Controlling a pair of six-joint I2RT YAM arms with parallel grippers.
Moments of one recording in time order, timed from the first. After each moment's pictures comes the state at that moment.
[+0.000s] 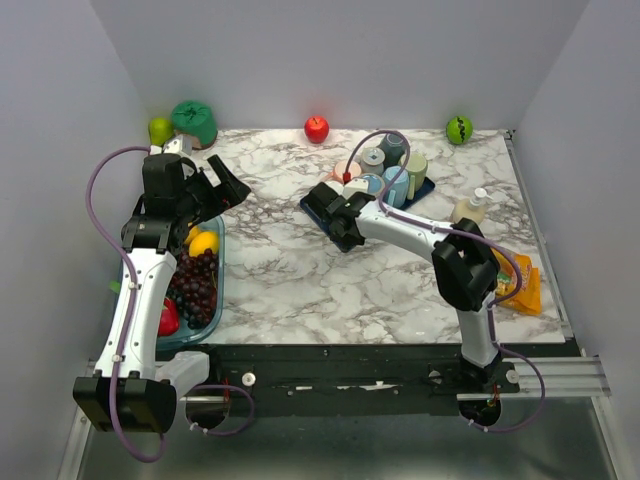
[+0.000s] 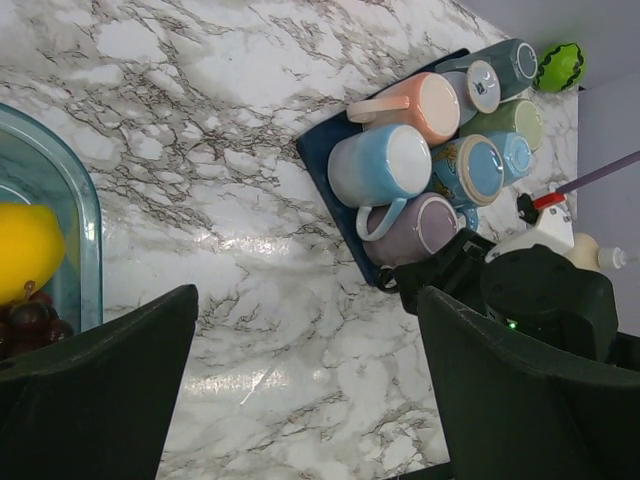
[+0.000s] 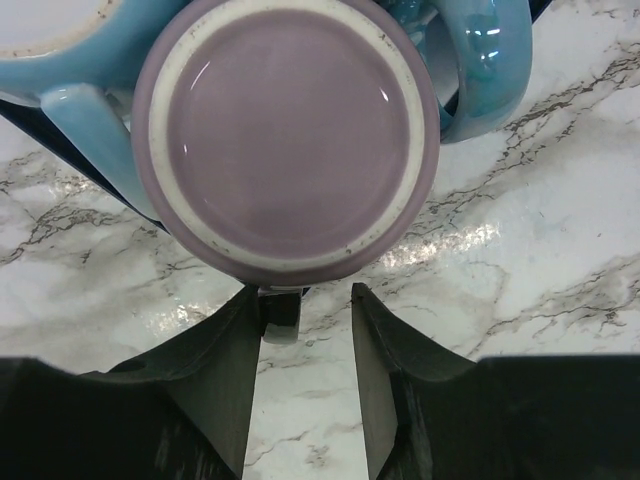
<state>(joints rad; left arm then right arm) -0.03 1.09 1.19 -0.62 0.26 -0.55 0.82 2.03 1.61 -0.82 0.60 0.91</state>
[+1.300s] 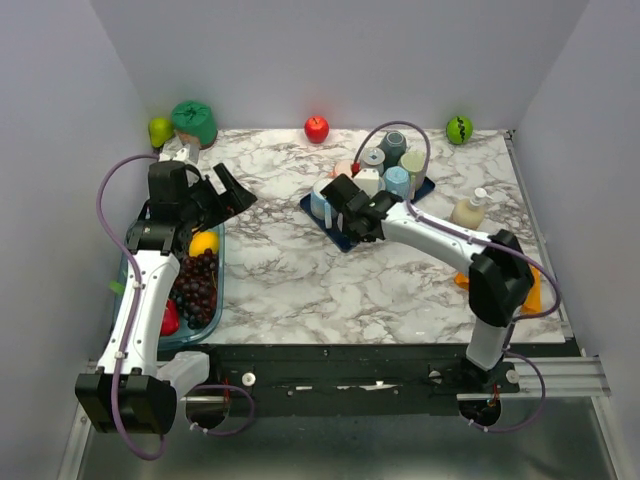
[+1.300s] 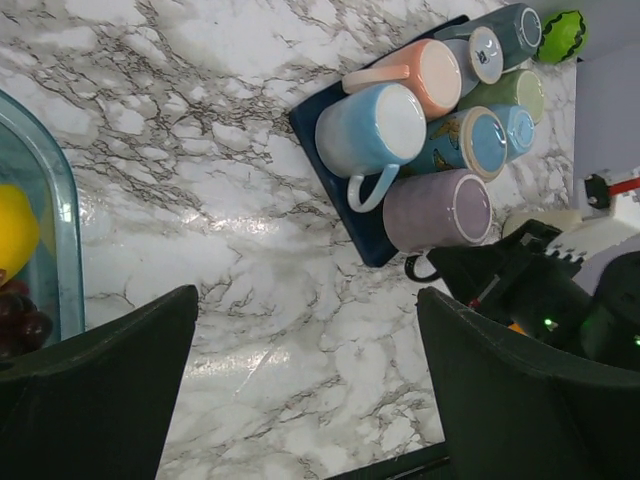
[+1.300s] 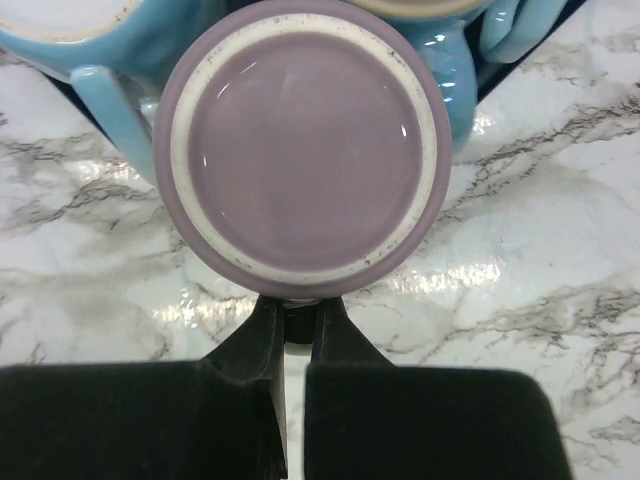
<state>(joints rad) -0.03 1.08 1.12 -0.59 0.31 -0.56 0.80 1.87 1.51 -0.72 0.55 0.75</state>
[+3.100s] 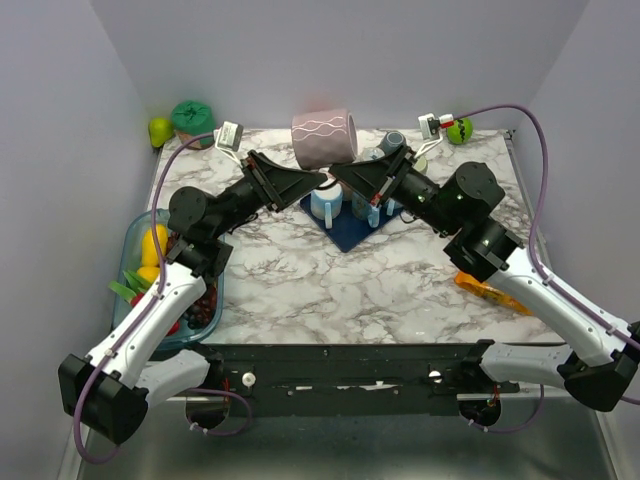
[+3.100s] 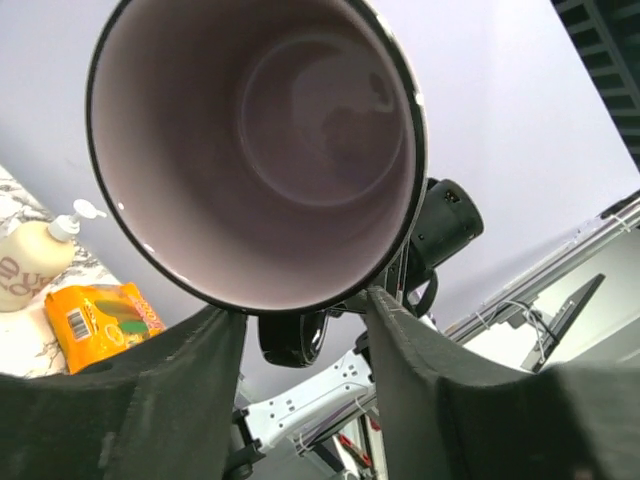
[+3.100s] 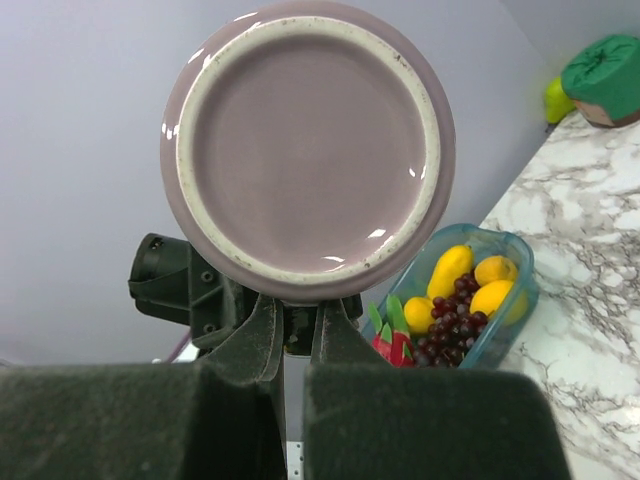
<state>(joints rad) -0.46 1.04 0.96 0.56 0.59 -1.26 0.80 1.16 1.27 0.11 -0.15 0.85</state>
